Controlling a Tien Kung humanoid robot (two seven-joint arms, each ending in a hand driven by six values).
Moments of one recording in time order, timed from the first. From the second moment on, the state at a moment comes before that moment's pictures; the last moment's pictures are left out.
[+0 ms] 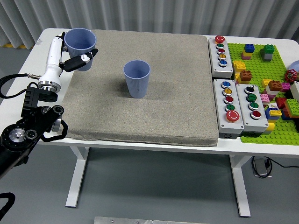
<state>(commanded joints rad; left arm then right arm) -0.60 0.27 -0.96 -0.94 1.23 0.50 -0.22 0.21 -0.08 1.88 0.23 -1.57 -0.13 -0.41</state>
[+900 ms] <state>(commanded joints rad) -0.43 0.22 -1.00 -1.03 1.25 0.53 -0.23 0.21 -0.08 1.89 0.23 -1.58 -0.13 -0.40</state>
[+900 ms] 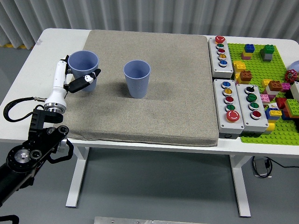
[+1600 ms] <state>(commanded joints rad) -0.31 0.19 -1.02 -1.10 1.30 0.53 -0.25 0.21 -0.08 1.91 0.23 -1.59 -0.12 -0.40</state>
